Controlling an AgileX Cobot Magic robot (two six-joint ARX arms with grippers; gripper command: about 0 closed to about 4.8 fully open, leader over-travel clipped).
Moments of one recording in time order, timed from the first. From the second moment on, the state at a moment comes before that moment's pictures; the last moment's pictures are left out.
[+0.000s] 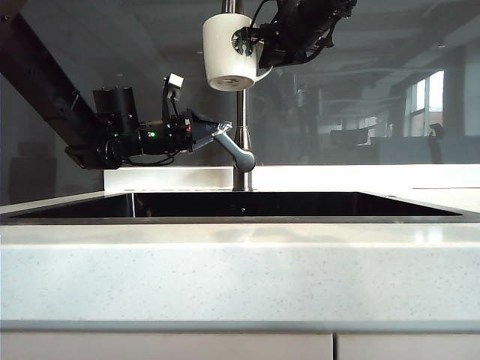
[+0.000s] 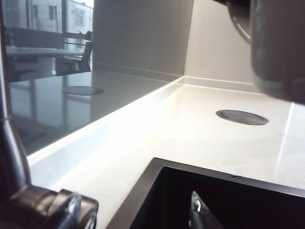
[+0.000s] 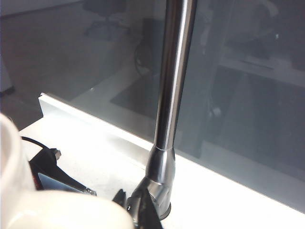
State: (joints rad) left arm -0.19 2.59 2.08 0.92 1.12 -0.36; right arm 0.37 2.00 1.86 0.00 -0.06 -0.10
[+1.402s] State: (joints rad) left arm -0.08 2.59 2.08 1.06 1.05 -0.44; right arm 0.37 1.97 1.86 -0.10 -0.05 -0.11
